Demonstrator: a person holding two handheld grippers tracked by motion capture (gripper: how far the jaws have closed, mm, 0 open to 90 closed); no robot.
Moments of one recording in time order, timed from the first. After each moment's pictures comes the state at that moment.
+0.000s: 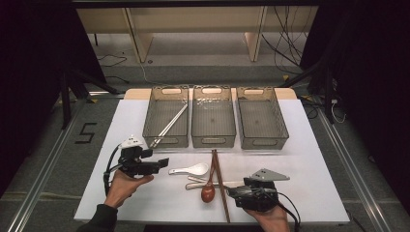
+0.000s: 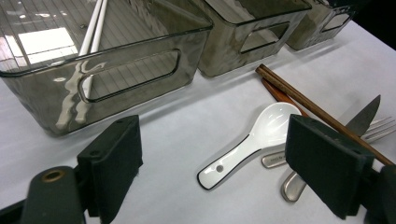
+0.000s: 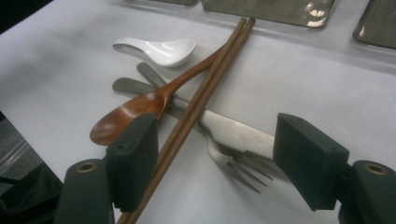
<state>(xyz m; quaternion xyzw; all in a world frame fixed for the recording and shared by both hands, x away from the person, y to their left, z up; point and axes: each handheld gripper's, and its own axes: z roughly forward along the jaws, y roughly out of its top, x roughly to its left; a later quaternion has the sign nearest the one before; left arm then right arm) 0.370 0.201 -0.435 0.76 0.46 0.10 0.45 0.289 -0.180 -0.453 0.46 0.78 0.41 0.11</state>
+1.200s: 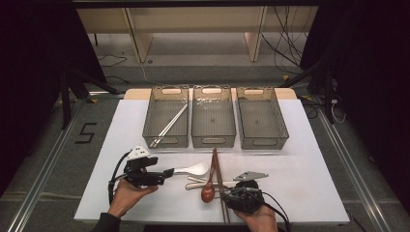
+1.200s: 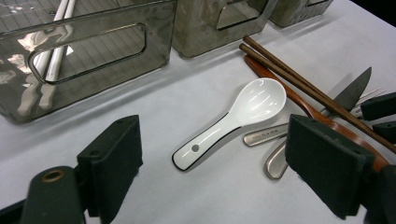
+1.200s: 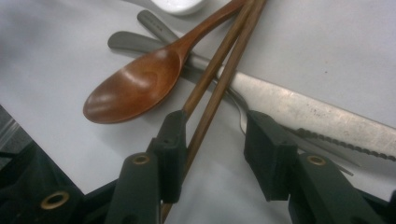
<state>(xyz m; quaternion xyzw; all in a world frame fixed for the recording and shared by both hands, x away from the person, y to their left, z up) 0.350 0.186 -0.445 0.78 0.44 0.11 0.44 0.296 -0.148 -0.472 0.47 0.81 0.34 0.07</state>
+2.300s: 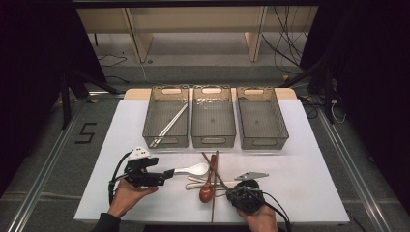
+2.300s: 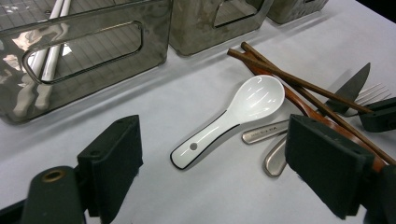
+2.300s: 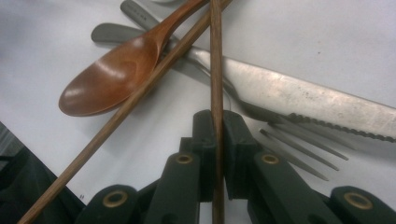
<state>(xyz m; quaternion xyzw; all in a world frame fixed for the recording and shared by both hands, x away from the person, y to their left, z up) 0.349 0.185 -0.446 0.78 0.43 0.11 0.44 0.298 -0.151 -0.478 0.50 0.80 0.32 0.06</state>
